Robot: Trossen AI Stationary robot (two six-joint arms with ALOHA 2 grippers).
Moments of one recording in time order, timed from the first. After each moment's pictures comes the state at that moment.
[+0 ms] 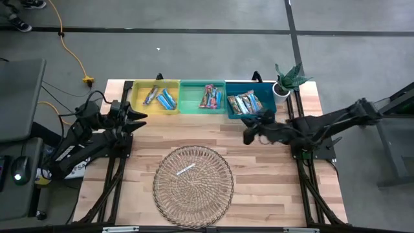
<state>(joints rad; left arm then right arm) 0.65 0.01 0.46 -0.46 0.55 -0.37 0.24 1.10 0.89 -0.35 0.77 0.81</state>
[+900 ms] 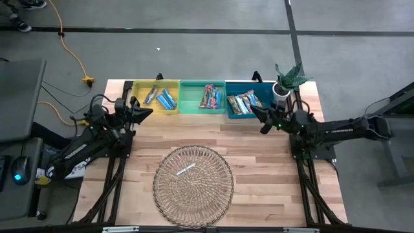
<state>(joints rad) 0.65 0.01 0.20 0.08 0.44 -0.42 -0.10 0.76 0.23 0.71 0.34 0.47</state>
